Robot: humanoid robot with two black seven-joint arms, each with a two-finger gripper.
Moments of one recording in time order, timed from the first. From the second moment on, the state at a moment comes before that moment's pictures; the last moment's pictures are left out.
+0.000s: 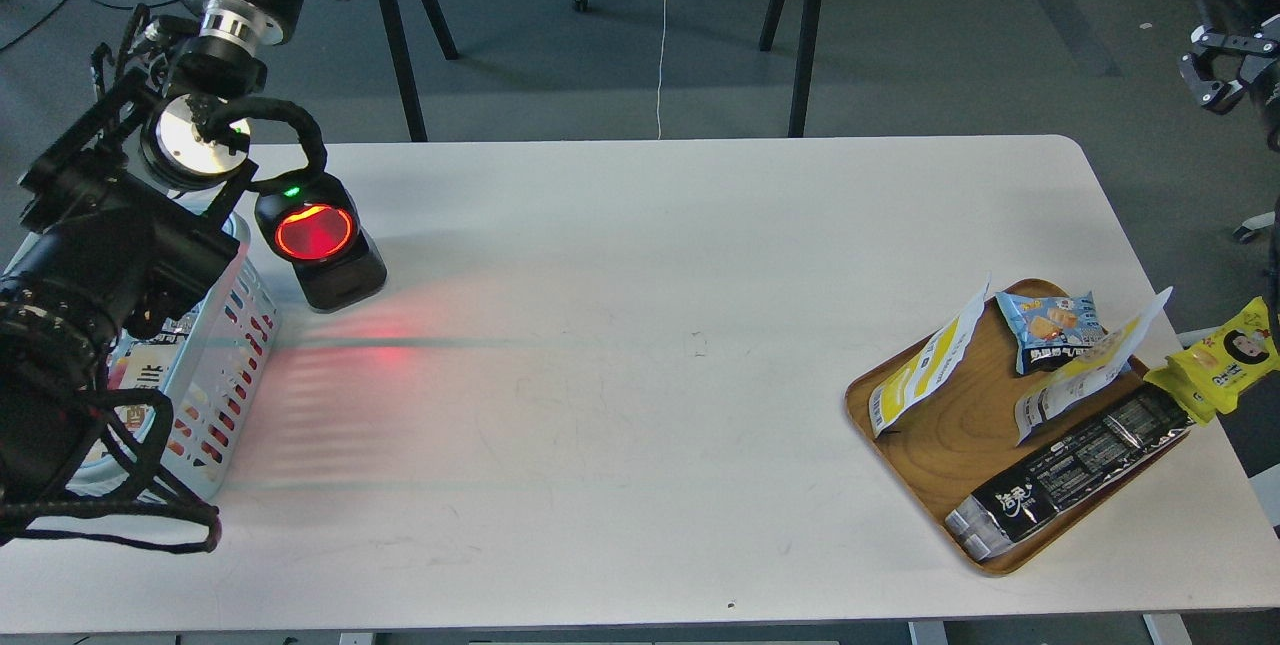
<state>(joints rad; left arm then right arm) -1.03 0.26 -0.85 -0.49 -0.14 -0.49 -0.30 0.93 -0.59 0.43 0.41 0.31 0.48 0.42</state>
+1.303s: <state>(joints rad) -1.01 0.30 -0.82 -0.49 -0.13 -0.49 -0.28 1.78 -0.74 -0.21 1.27 -1.01 0.49 0.49</state>
